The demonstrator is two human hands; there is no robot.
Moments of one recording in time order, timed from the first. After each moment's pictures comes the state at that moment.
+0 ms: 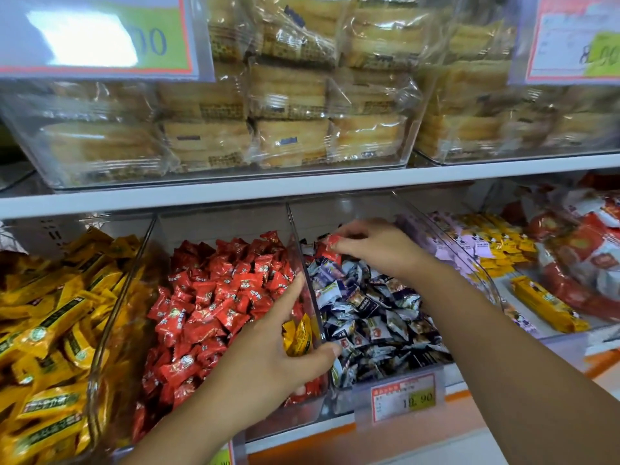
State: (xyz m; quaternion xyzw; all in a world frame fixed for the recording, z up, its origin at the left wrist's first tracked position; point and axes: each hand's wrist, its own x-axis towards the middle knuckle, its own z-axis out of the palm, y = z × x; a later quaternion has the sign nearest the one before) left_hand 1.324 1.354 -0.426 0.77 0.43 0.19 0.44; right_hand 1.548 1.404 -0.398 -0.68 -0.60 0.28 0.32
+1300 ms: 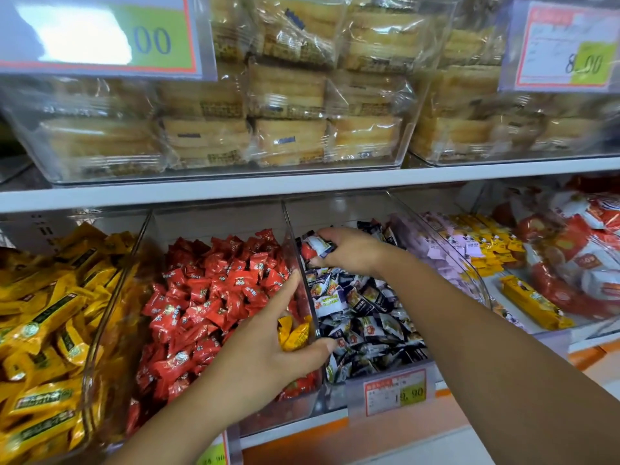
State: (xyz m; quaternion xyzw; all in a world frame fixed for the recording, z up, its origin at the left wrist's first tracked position) left_hand 1.322 1.357 -0.425 0.77 0.42 0.17 0.44; right_hand 1.537 1.432 -0.409 -0.71 -0.63 0.26 0.15
